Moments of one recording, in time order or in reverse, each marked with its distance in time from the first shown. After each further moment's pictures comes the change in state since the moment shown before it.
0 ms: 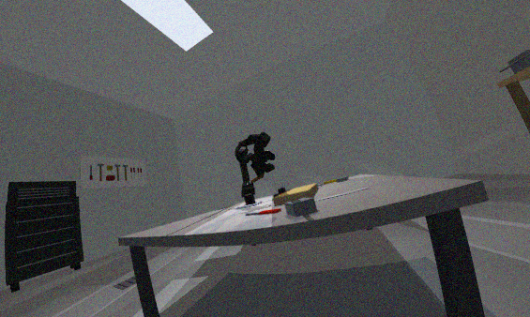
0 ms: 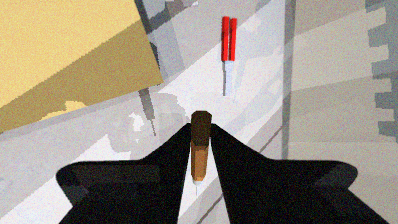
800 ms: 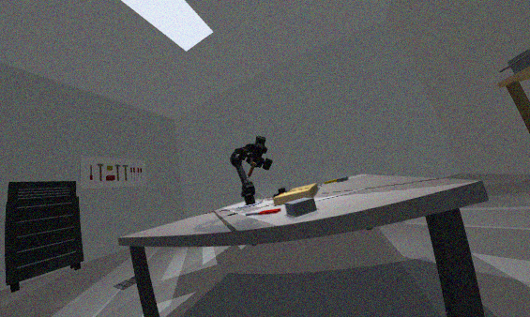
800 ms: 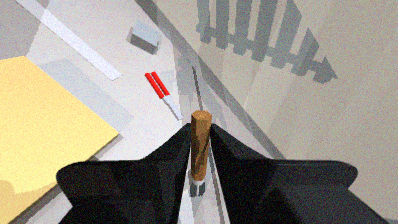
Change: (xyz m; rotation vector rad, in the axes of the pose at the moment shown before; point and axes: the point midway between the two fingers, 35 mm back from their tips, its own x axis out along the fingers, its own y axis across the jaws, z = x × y) arm -0.052 -0.021 -0.021 0.439 -0.376 -0.443
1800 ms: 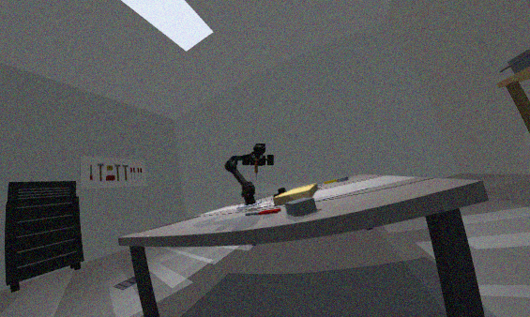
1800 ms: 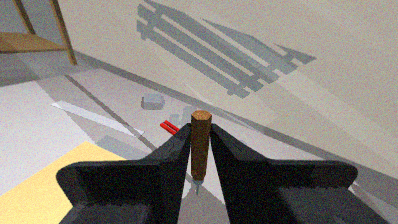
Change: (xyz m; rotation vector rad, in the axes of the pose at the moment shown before) arm -0.049 0.011 -0.004 0.422 -0.352 -0.057
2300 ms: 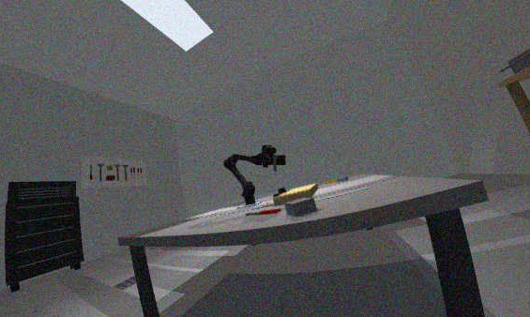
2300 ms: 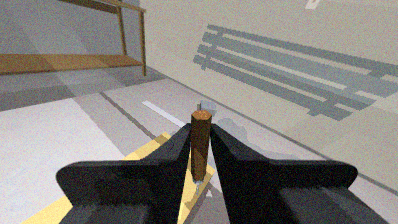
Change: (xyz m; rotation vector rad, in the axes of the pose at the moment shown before) arm -0.041 0.090 0.000 0.001 -0.084 0.326
